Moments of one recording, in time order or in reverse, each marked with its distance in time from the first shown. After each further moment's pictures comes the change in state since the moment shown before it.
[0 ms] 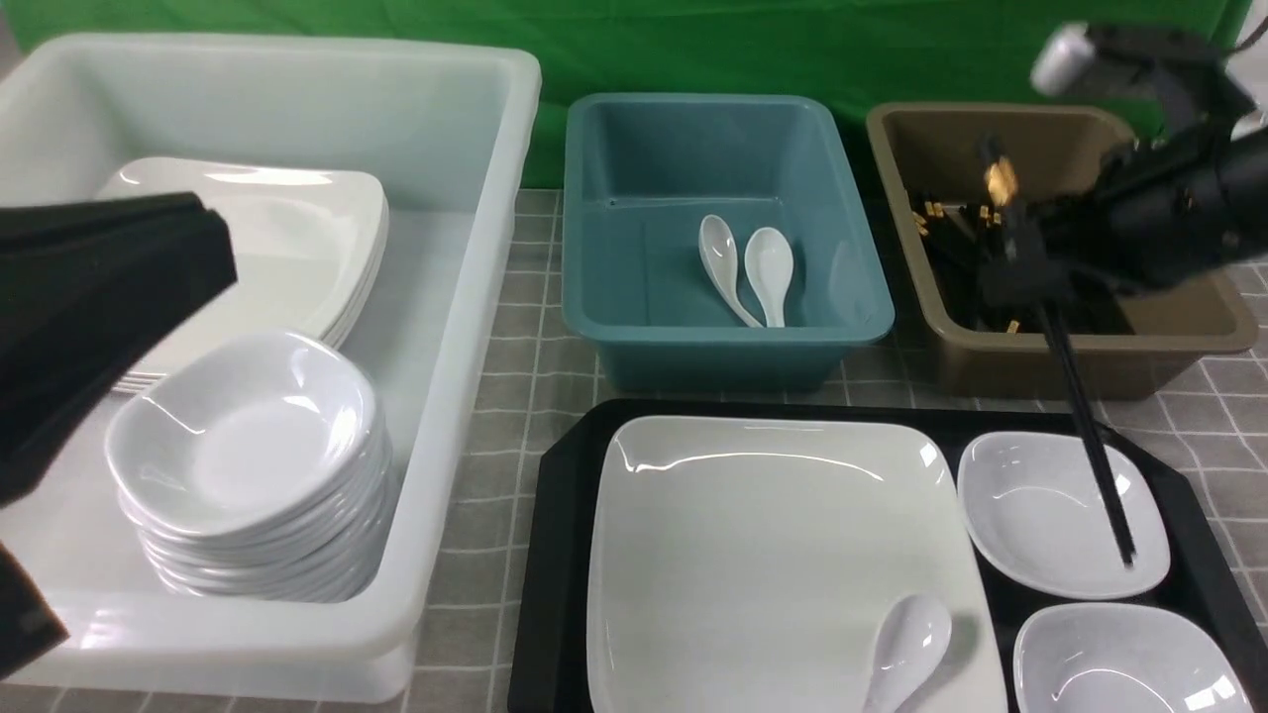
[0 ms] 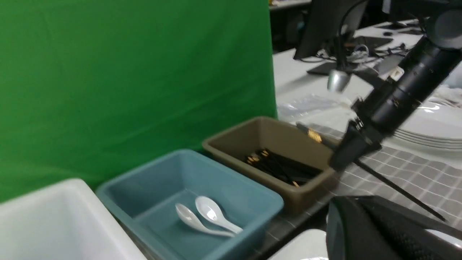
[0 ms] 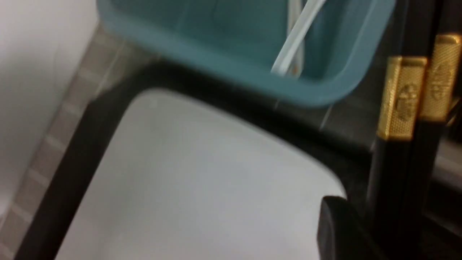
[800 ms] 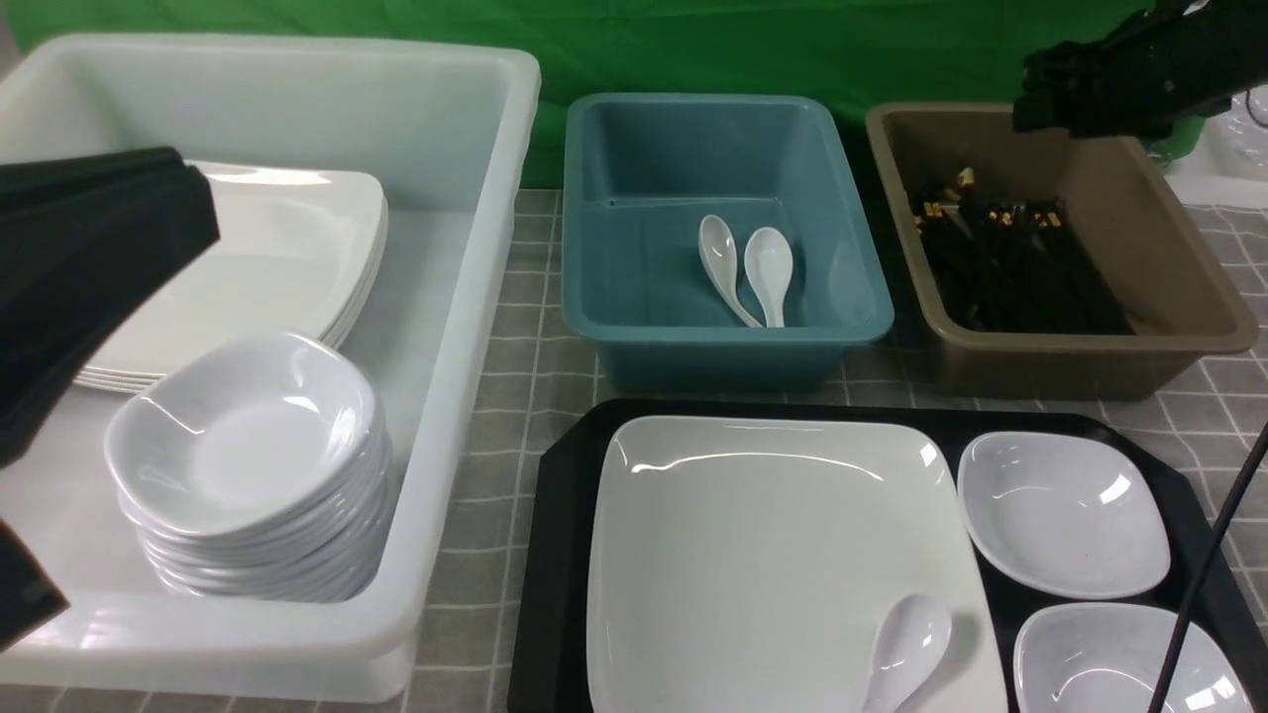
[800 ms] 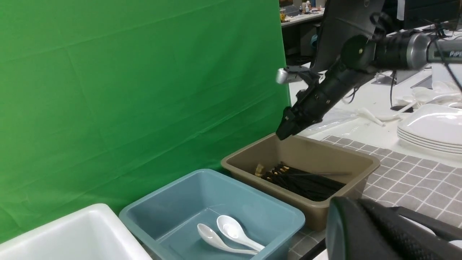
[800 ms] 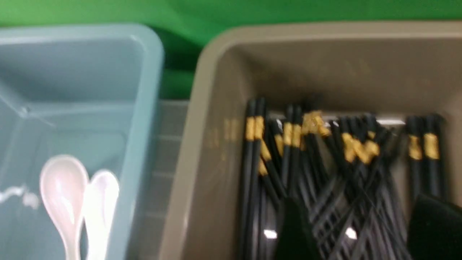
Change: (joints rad) right arm -0.164 0.548 -0.692 -0.159 0.008 0.188; left arm 0.000 0.002 0.000 0.003 -0.038 0.043
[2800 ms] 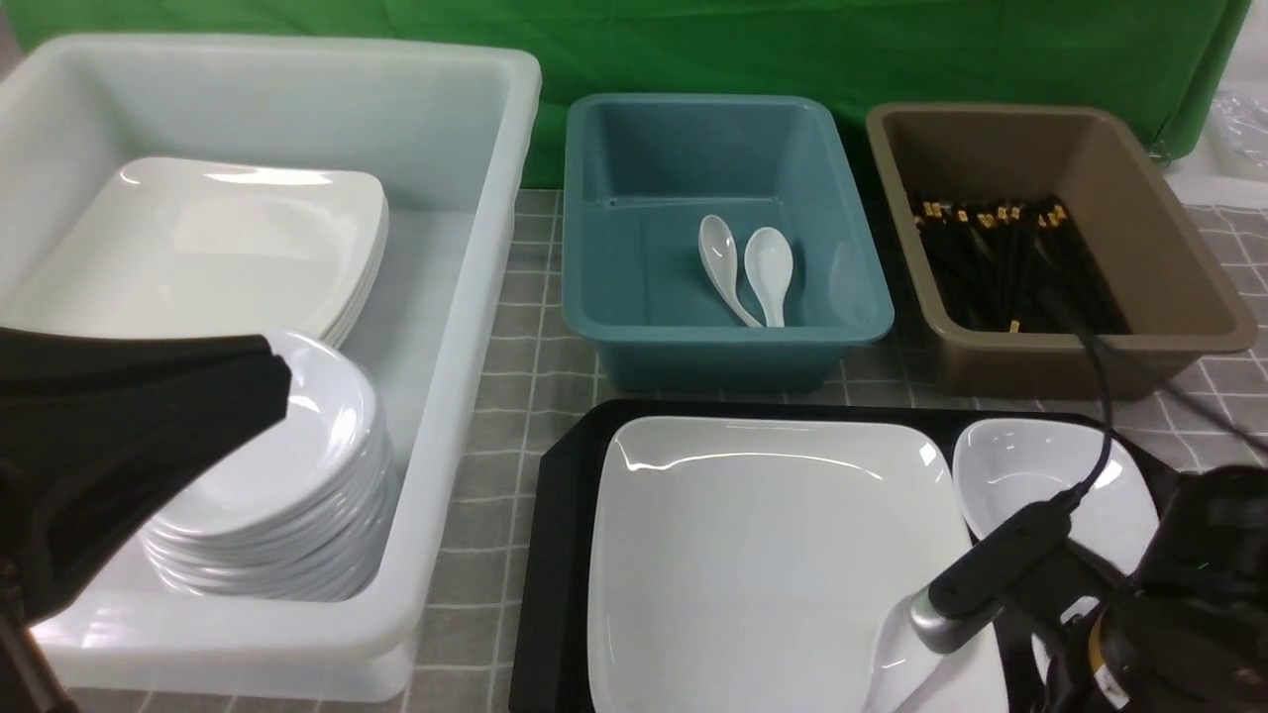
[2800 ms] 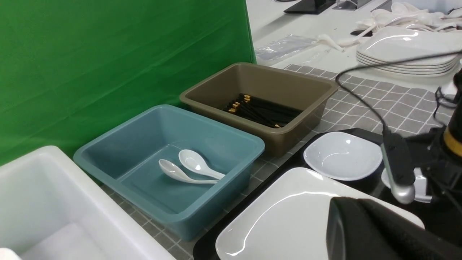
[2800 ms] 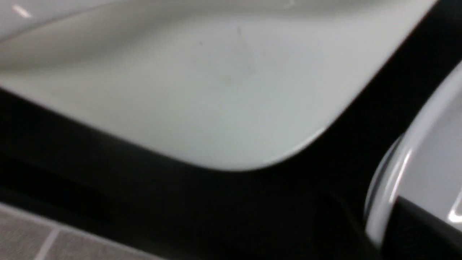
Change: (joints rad) right arm 0.742 -0.709 1.331 -0.620 0.075 0.515; left arm 0.000 0.001 0.000 0.022 0.215 0.000
